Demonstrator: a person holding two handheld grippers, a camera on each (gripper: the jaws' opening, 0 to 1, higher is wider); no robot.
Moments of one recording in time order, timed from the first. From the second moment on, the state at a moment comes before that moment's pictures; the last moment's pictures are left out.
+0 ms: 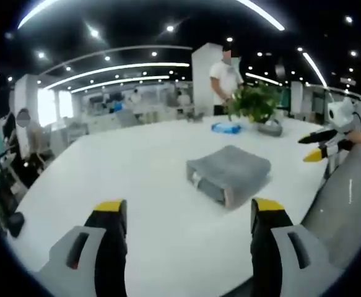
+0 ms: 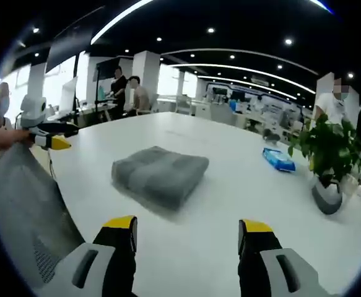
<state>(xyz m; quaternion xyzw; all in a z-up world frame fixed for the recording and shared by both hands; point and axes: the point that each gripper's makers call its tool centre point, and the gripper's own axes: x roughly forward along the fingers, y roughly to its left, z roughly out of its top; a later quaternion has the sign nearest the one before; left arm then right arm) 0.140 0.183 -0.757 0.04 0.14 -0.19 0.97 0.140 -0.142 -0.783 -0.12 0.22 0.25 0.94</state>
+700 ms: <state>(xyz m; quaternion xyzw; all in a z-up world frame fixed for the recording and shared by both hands) 0.140 0.184 -0.757 0.04 0.14 -0.19 0.97 0.139 -0.141 -0.783 -0.12 0.22 0.25 0.93</state>
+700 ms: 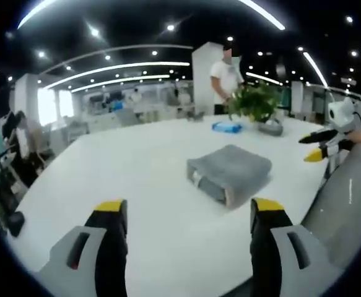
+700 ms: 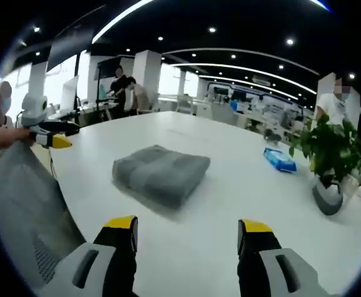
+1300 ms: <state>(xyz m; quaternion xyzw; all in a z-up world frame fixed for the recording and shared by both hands) 0.140 0.179 -0.760 0.05 0.15 -0.21 0.97 0.140 -0.142 -0.784 -0.12 0.23 0.25 0.93</state>
